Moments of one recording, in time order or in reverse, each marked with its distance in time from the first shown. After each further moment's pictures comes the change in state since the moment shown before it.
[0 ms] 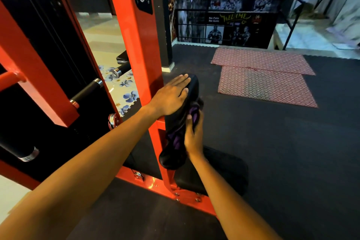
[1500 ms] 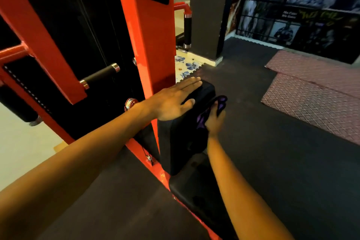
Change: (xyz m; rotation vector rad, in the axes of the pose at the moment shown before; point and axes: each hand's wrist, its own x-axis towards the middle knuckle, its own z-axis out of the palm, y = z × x) left_hand 0.016 0.018 -0.010 0.115 -0.180 -0.248; right_hand 0.148 0.032 -0.012 0.075 -0.070 0.319
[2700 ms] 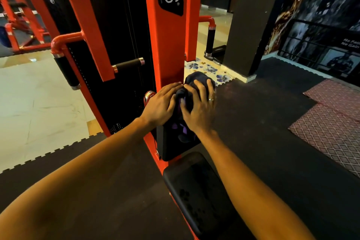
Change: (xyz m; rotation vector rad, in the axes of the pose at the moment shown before) left_hand -0.052 0.038 0.054 0.033 0.667 -0.251; right_hand -0.027 -0.054 -0.018 -0.671 -0.410 -1.174
